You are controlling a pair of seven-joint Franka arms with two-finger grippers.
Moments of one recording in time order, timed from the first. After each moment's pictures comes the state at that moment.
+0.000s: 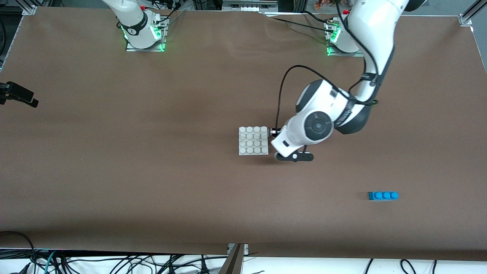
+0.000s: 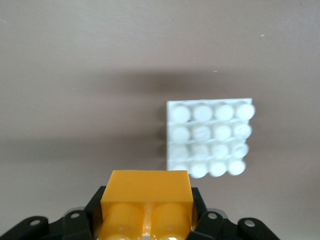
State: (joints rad) left arm -0.40 0.70 -0.18 -1.35 -0.13 1.88 -0.54; right arm 0.00 0.06 -0.17 -1.61 0.00 1.68 -0.09
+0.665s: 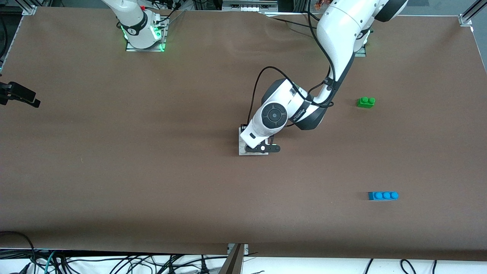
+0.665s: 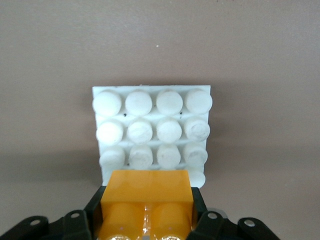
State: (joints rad) left arm -0.53 0.80 -0.17 -1.34 -0.13 2.03 -0.62; right arm 0.00 0.06 -0.17 -1.61 0.00 1.68 -0.09
